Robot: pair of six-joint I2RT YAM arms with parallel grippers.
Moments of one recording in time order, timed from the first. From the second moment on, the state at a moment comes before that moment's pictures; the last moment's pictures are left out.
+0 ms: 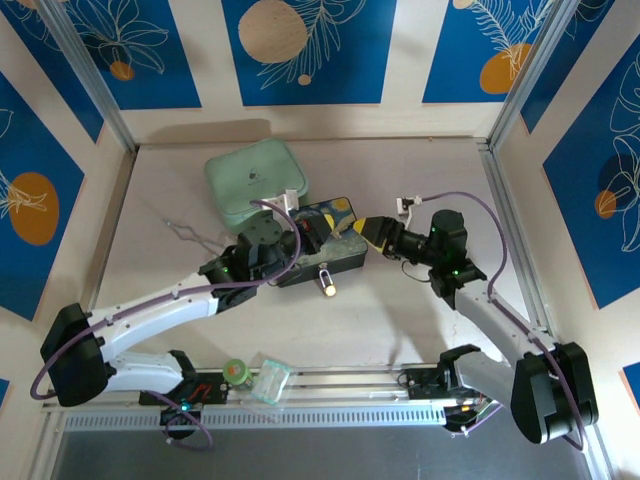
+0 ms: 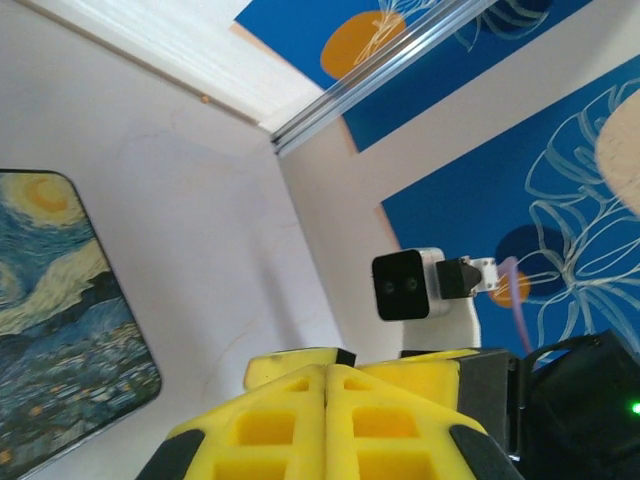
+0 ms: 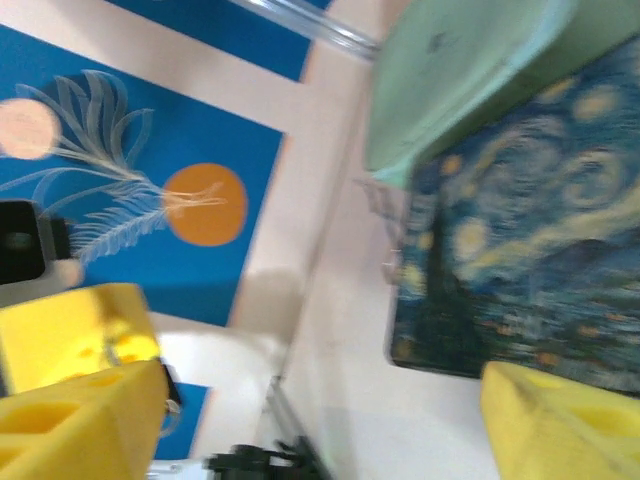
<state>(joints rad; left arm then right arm) -0.93 1.24 0.88 0.21 -0.16 -0.97 0.29 1.06 0.55 0.35 -0.79 1.02</state>
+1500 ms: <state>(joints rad) -0.92 1.31 0.73 0.59 -0.18 -1.20 0.44 1.31 0.47 1.09 -0.87 1.45</state>
